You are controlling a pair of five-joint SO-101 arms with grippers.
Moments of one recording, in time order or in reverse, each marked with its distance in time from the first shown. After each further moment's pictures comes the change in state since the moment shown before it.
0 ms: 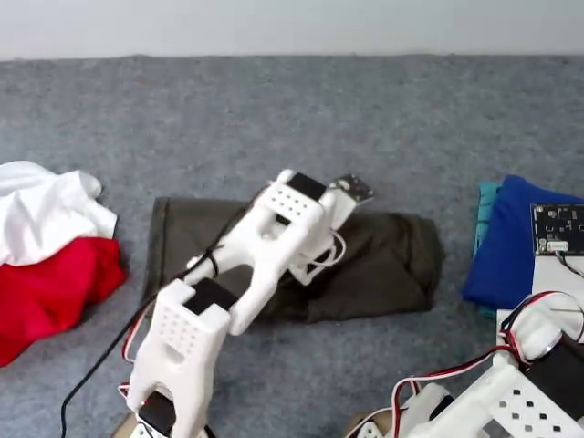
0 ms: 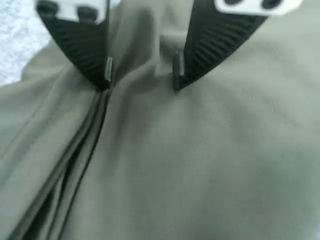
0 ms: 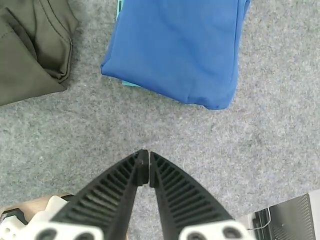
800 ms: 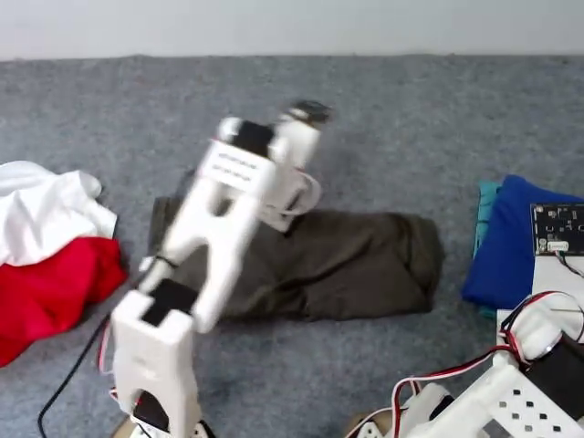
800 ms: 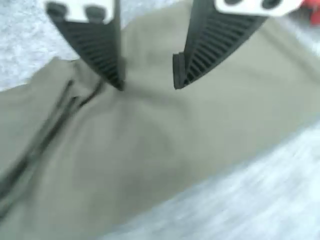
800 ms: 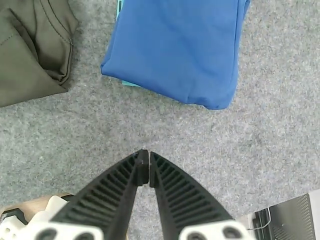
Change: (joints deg) left arm -13.5 -14.6 -9.8 10.7 7.2; right arm 0.0 0.0 0.0 0.0 0.0
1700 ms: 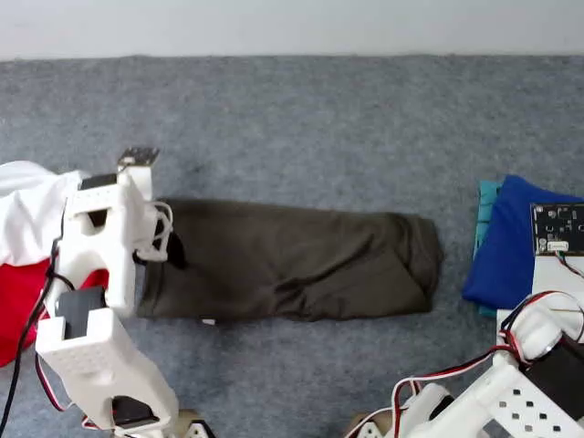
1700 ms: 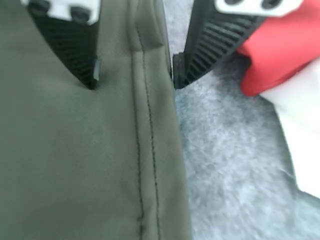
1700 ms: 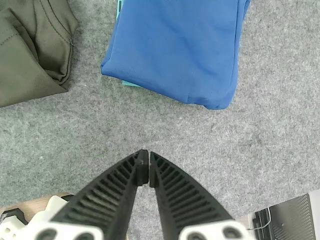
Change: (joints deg) left arm -32.0 -4.8 37.6 -26.9 -8.8; right arm 0.0 0.0 0.0 0.0 0.0
